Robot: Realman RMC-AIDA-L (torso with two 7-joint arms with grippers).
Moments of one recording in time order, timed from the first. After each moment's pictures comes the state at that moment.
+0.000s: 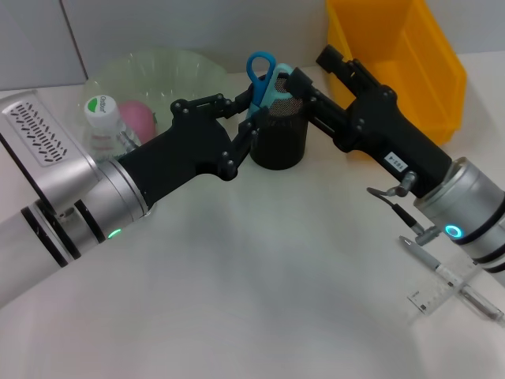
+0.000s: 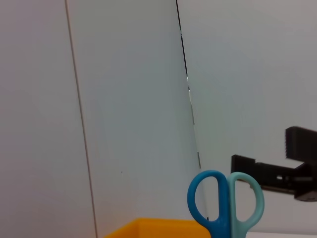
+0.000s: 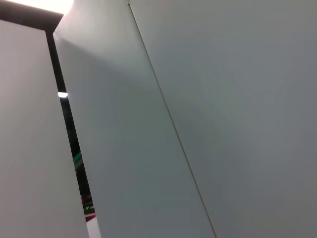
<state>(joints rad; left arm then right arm) -0.48 -2.08 1.82 0.56 0.52 1.05 -0.59 0.62 2.09 -0.44 0.12 -1.45 -1.66 0.67</state>
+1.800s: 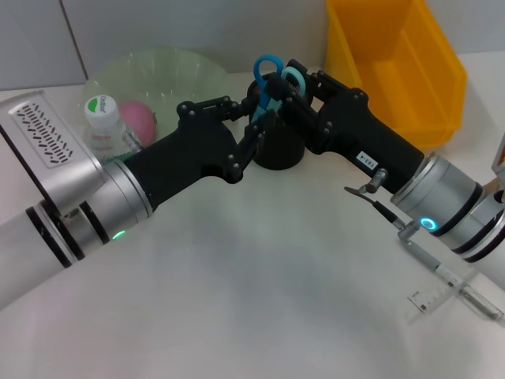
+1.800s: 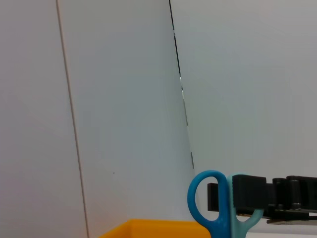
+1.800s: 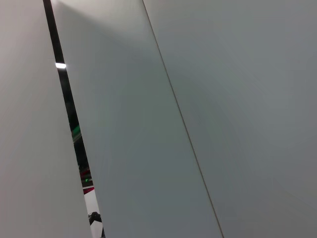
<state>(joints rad) -0.48 -2.08 1.84 0.57 0.52 1.05 -0.59 0.66 2.09 -0.44 0.13 -1.47 -1.57 0.64</state>
